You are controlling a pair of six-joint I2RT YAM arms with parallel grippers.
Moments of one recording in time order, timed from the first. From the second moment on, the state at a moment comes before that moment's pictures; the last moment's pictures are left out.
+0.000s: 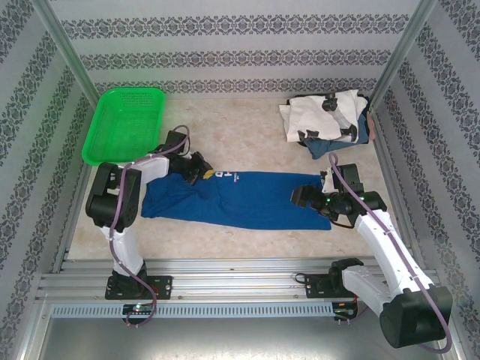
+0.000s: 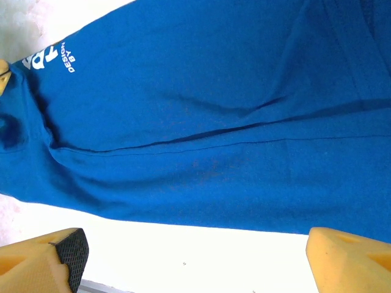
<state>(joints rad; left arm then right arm) -0.21 1.90 1.14 -0.25 0.63 -1.09 0.14 0.95 0.73 -0.82 -0.37 0.50</state>
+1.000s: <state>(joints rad) -0.01 1.22 0.53 -0.53 0.14 -0.93 0.33 1.47 0.77 -0.70 -0.07 0.85</state>
